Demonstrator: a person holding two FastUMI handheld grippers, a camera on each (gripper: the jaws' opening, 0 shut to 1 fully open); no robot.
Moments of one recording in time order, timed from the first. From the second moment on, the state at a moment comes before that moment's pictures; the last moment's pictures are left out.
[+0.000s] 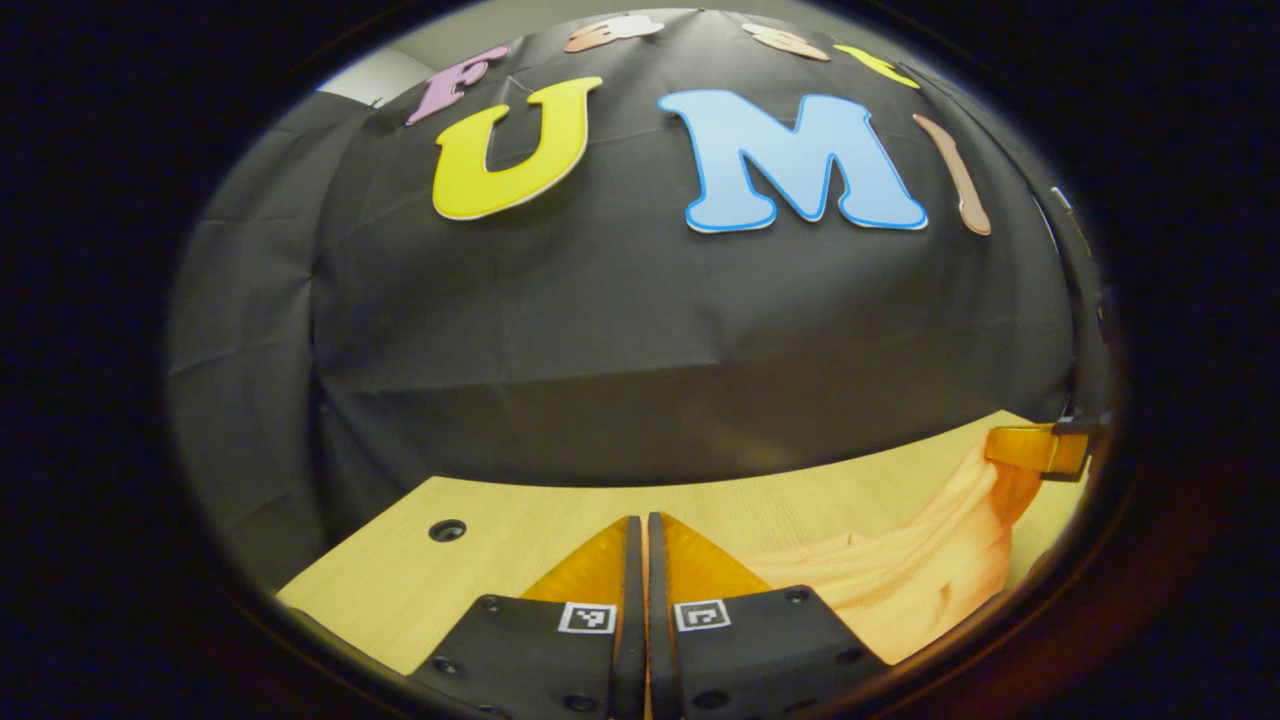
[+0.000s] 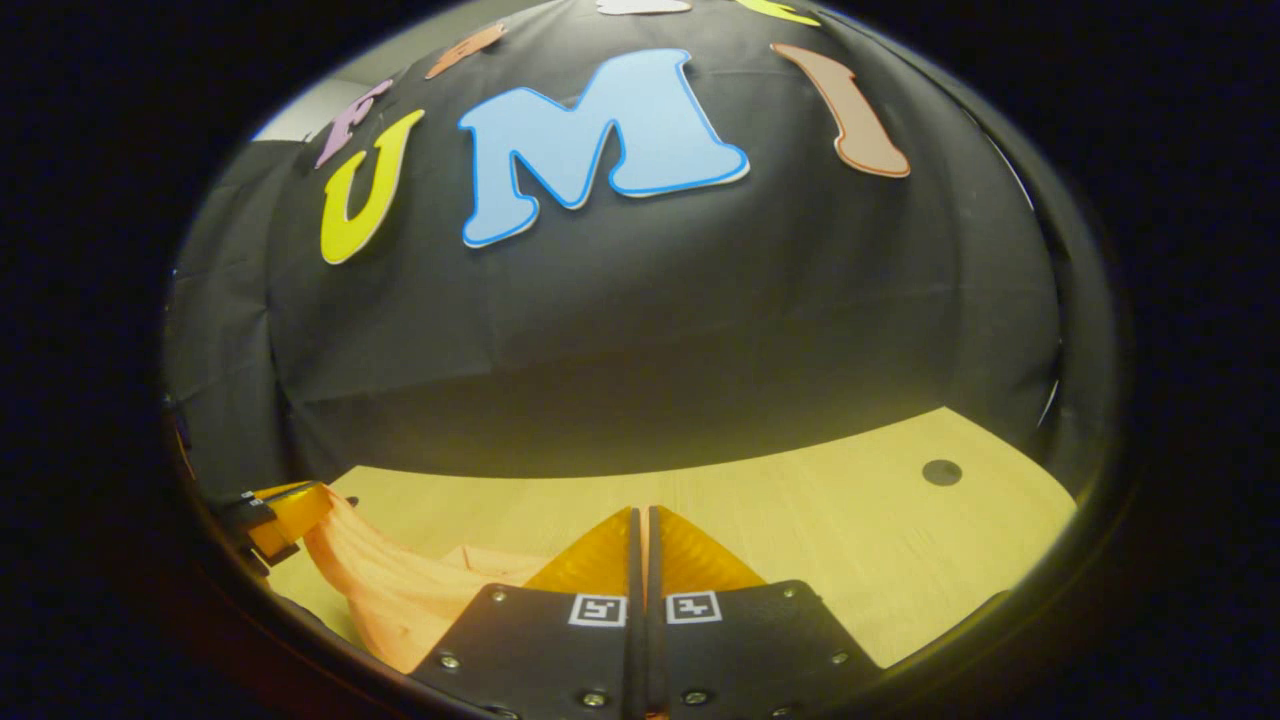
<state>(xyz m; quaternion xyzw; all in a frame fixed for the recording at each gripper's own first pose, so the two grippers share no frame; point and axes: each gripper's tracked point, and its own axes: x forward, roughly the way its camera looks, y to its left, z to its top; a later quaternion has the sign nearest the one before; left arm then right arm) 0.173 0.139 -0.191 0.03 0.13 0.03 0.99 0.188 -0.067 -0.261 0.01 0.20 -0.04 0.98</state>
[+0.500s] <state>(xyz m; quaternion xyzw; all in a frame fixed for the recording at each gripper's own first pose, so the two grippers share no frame) 0.192 0.158 -0.249 0.03 0.15 0.06 0.99 0.204 -0.076 -0.289 -0.03 0.21 -0.06 0.98</state>
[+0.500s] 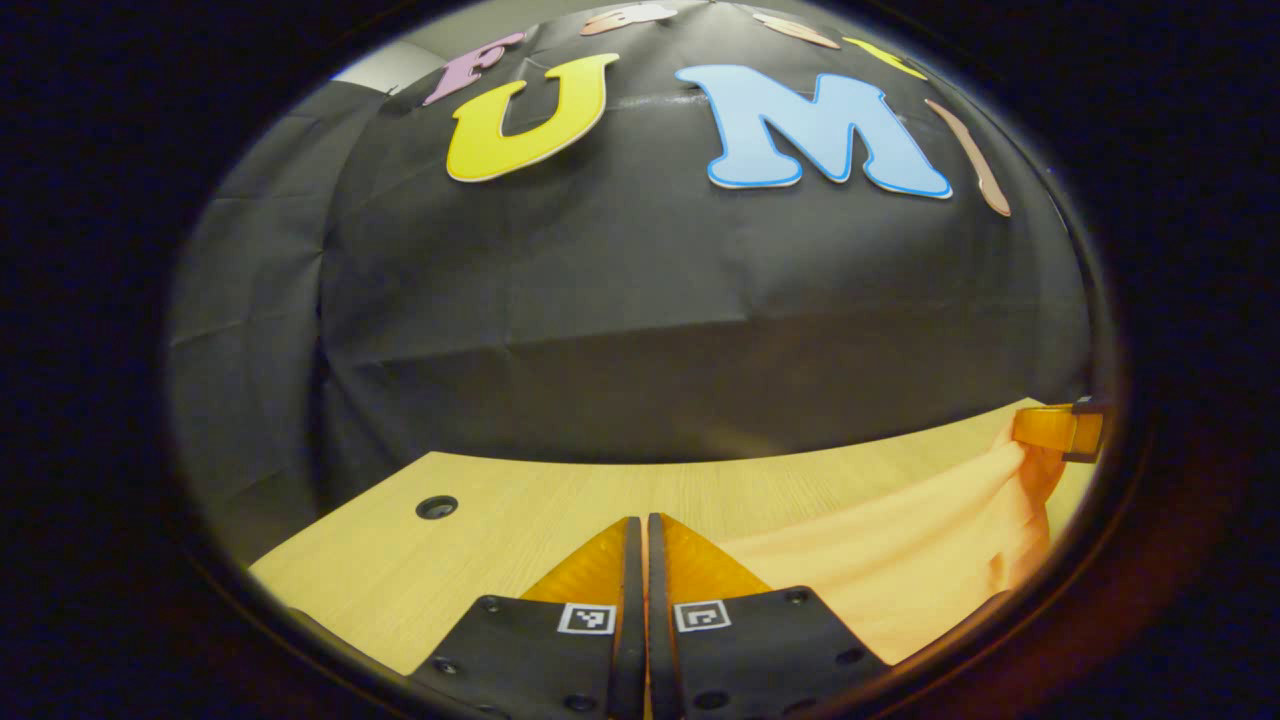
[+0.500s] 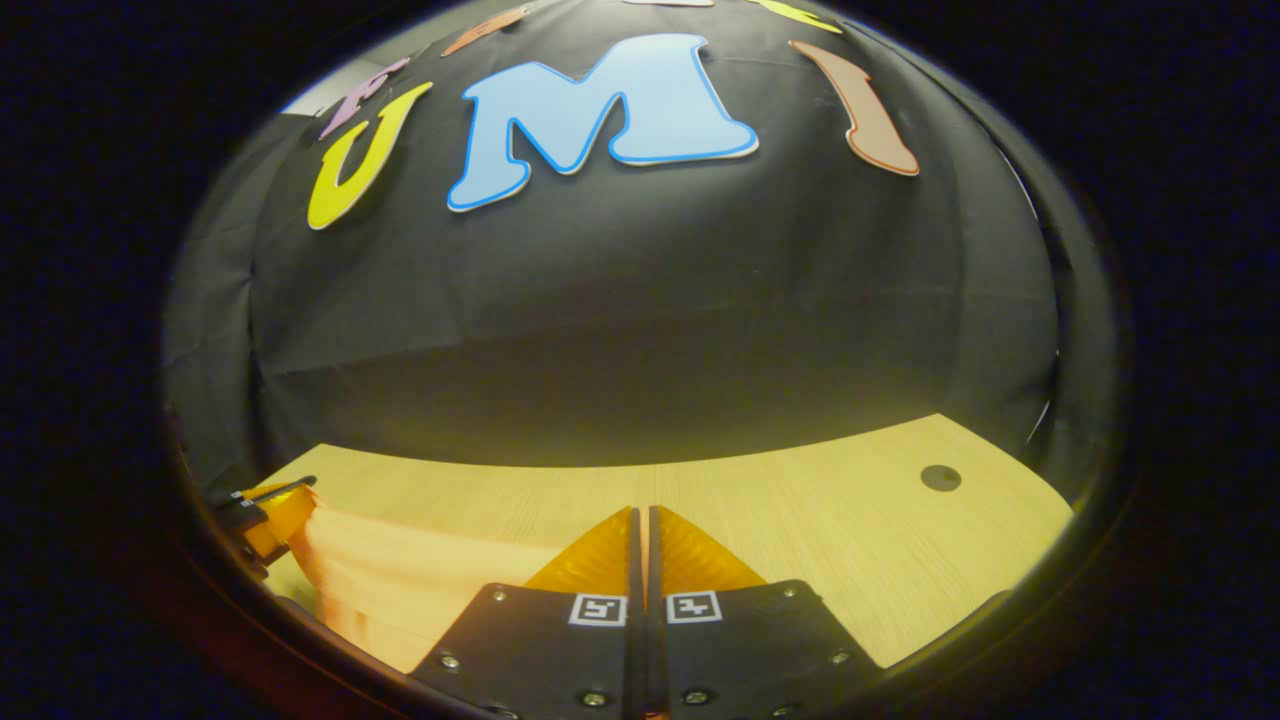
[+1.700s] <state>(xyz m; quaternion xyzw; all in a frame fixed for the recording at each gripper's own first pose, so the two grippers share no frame) 0.144 0.098 -0.152 -0.02 0.14 0.00 0.99 0.157 -0.038 -0.183 -0.04 0.16 -0.06 0.98</state>
